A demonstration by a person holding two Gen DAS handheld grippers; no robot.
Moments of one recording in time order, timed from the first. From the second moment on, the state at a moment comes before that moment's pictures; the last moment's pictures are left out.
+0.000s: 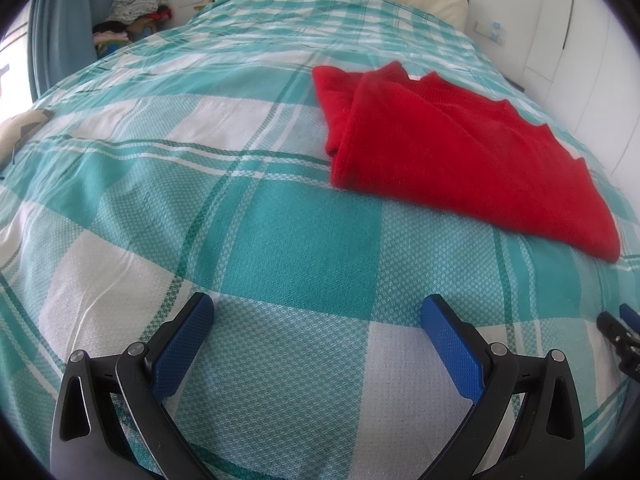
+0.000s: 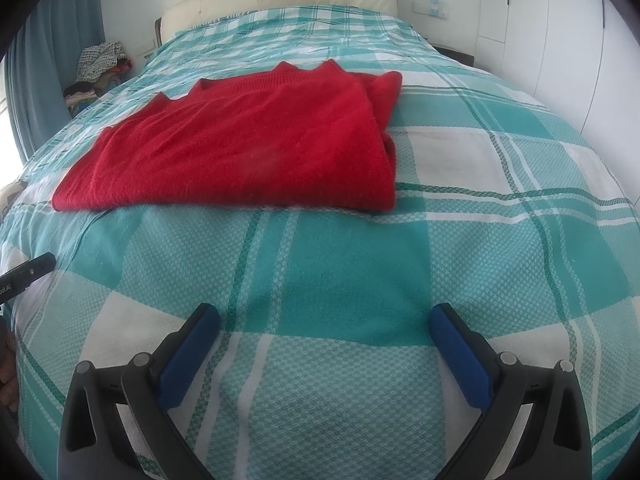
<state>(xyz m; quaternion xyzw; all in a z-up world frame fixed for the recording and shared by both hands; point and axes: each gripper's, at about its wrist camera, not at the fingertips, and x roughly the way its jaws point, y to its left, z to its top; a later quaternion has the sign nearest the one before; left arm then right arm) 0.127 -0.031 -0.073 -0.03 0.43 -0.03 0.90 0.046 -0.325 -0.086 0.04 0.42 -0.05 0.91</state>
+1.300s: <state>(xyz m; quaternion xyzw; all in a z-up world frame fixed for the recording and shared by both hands) 0.126 -0.029 -0.072 -0.03 0.43 -0.03 0.90 0.046 -0.325 -0.086 0.04 0.42 -0.05 0.91</state>
